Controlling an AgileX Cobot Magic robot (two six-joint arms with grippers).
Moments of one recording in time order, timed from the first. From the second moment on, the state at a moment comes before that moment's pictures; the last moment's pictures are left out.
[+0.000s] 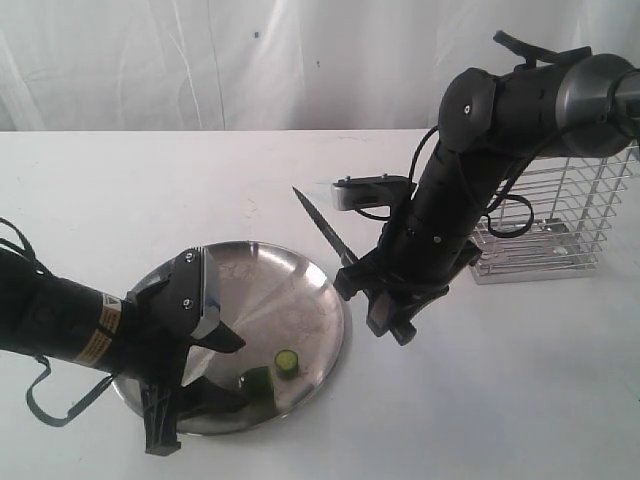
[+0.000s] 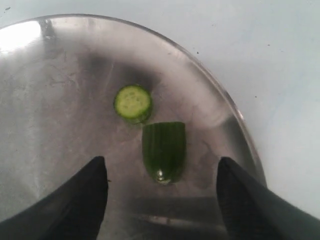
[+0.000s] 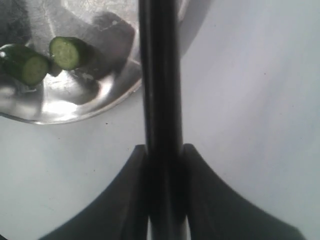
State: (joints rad) left arm -0.29 1.72 -0.65 1.59 -0.60 -0.66; right arm 0.44 1.89 -1.30 0.36 1.03 -0.32
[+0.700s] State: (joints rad) left arm -0.29 1.79 -0.66 1.53 -0.62 -0.61; right arm 0.44 1.89 -1.30 0.36 1.03 -0.32
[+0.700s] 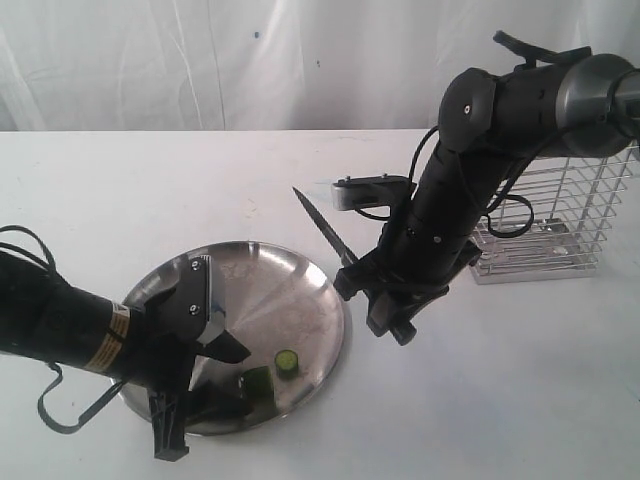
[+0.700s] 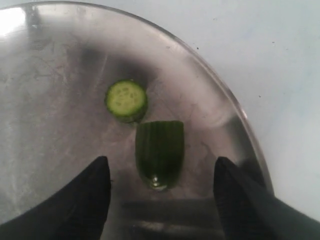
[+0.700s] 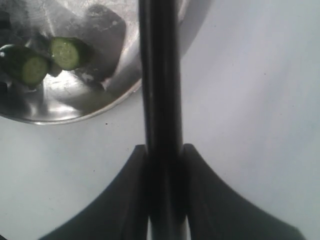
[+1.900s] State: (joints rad) left arm -0.29 1.75 -0.74 1.59 -0.15 -0.63; right arm 0.44 1.89 -1.30 0.38 1.03 -0.32
